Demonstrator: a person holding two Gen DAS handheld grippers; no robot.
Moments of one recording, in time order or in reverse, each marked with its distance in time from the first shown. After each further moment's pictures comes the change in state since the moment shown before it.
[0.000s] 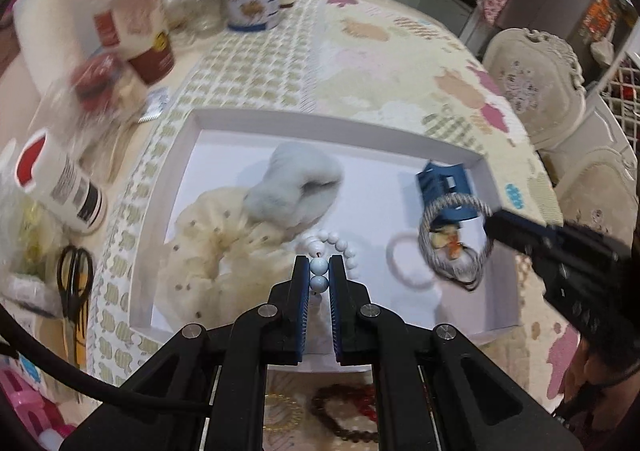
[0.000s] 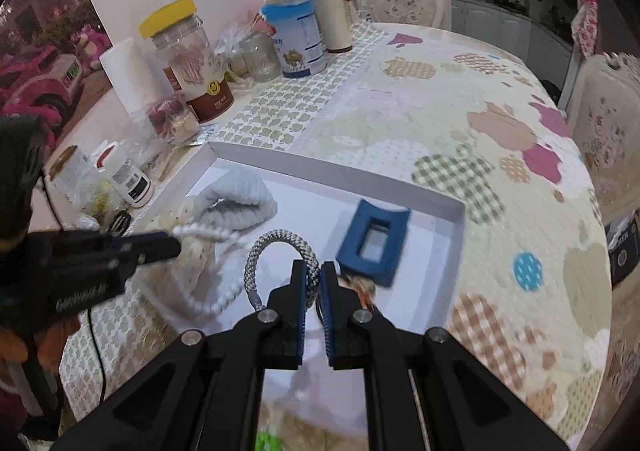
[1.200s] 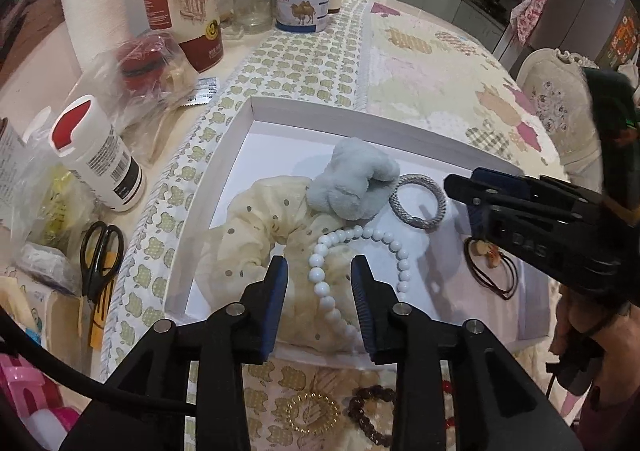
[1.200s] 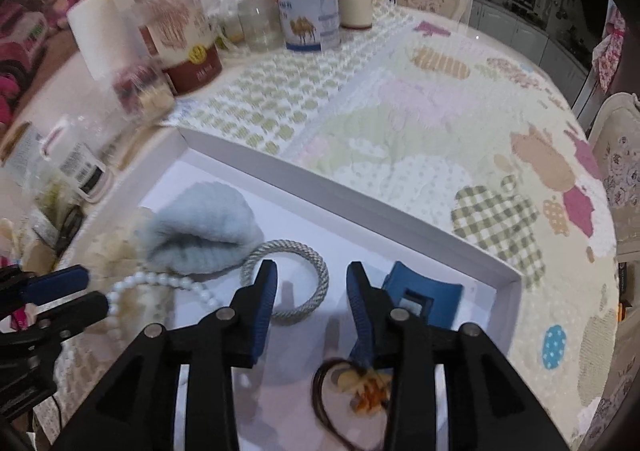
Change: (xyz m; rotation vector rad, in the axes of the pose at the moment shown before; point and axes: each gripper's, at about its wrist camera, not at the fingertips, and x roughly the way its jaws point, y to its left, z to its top) left arm -0.007 0.025 -0.012 -0.079 -0.047 0.080; right arm 0.073 0.018 0.040 -0.088 0.067 -0.066
